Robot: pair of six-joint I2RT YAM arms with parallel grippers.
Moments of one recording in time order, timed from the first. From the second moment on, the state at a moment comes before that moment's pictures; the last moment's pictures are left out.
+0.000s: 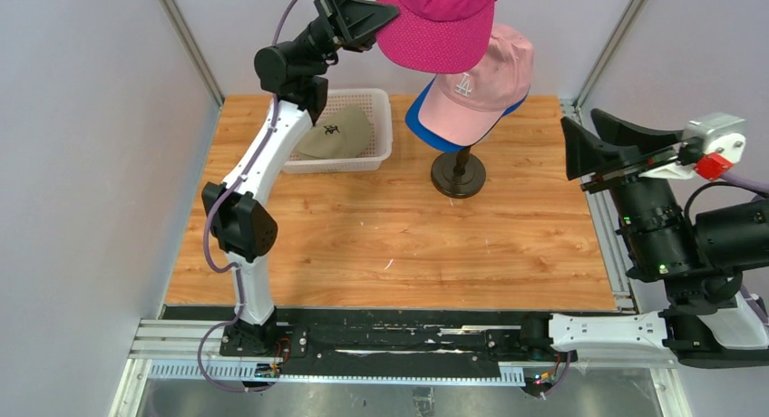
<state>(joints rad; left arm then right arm) -0.38 1.96 2.10 1.02 0.75 -1.90 1.40 0.71 1.46 -0.03 0.93 -0.63</state>
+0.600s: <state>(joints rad) -0.40 1.74 1.89 0.99 0.77 -1.94 1.40 0.86 1.60 -0.21 0.78 -0.30</state>
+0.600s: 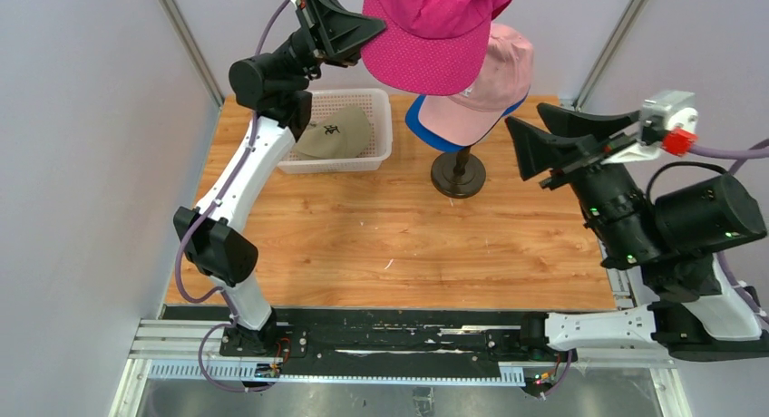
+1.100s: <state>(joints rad) -0.33 1.71 1.88 0.94 0.78 -1.93 1.19 1.27 1.78 -0.11 0.93 -0.63</state>
